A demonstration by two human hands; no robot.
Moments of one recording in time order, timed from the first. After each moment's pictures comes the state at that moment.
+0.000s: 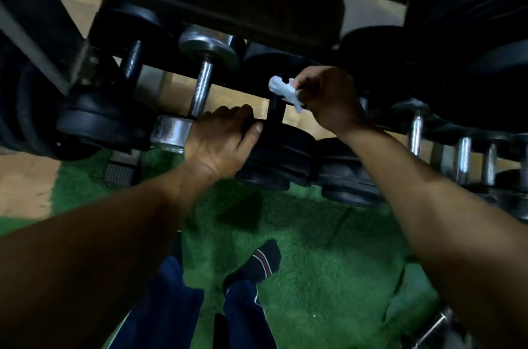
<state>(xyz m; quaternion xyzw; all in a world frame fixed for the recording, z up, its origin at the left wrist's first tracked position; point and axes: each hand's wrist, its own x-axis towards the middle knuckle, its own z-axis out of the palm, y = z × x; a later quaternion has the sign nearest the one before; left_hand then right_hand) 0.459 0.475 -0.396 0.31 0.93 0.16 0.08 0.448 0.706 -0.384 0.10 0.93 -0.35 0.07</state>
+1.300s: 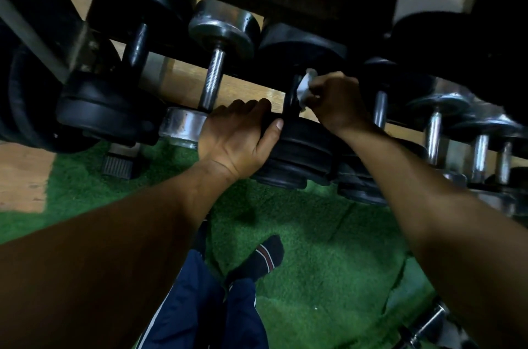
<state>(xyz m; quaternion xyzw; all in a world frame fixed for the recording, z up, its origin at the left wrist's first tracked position) 0.459 0.471 -0.409 0.31 0.93 0.22 0.04 0.450 0.685 -0.406 0.11 0.97 -0.20 0.10</state>
